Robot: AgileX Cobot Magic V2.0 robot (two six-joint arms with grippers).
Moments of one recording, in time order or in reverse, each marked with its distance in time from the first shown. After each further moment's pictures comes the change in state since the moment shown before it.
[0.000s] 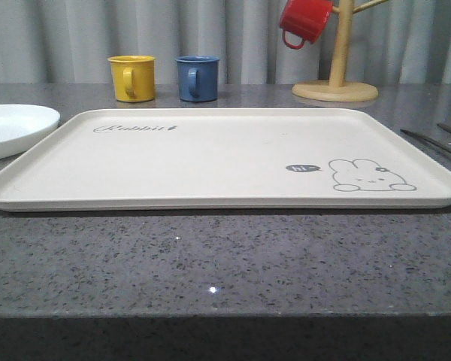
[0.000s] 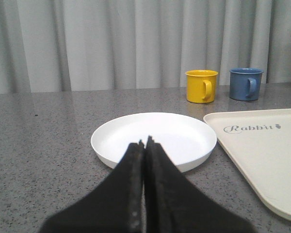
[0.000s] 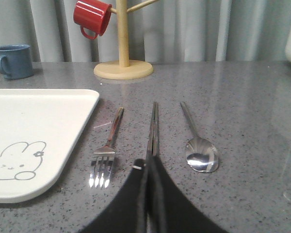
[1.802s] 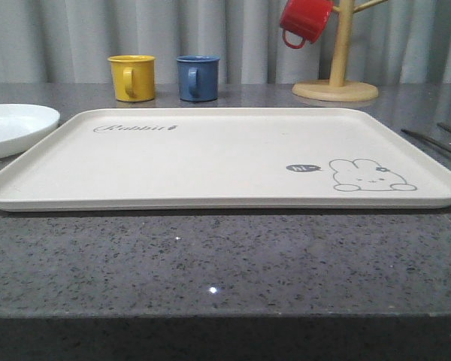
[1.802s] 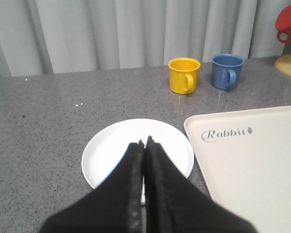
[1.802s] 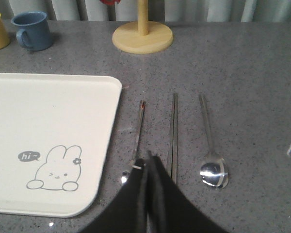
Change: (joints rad) left arm 0.000 0.464 -0.695 0.002 0.532 -0.001; right arm 0.000 0.481 -0.662 0.016 0.540 0.000
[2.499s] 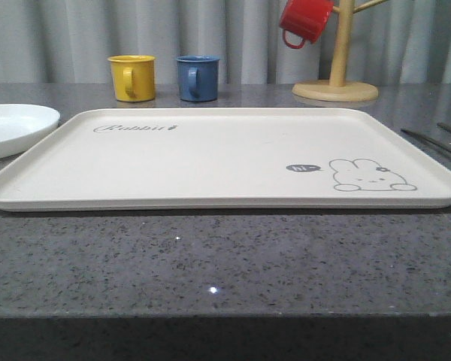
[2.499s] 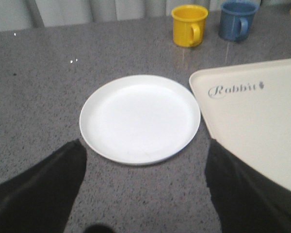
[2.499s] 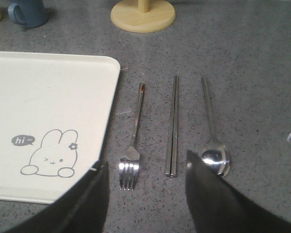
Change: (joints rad) left arm 0.000 0.128 -0.030 0.050 0.121 0.000; right arm 0.000 0.037 0.000 0.000 0.020 -0.020
